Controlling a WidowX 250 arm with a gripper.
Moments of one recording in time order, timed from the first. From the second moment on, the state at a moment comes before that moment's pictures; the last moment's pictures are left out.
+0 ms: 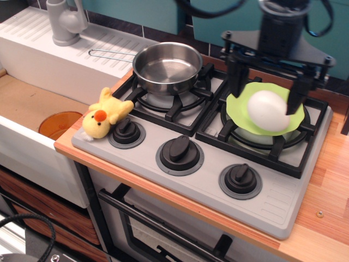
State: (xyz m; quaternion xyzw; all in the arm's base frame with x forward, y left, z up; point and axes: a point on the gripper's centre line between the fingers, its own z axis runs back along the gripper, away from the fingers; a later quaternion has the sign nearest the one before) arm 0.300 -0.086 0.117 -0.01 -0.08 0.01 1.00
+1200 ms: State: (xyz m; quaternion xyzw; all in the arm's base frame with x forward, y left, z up) arm 0.268 0.016 0.106 0.08 -0.19 0.04 0.98
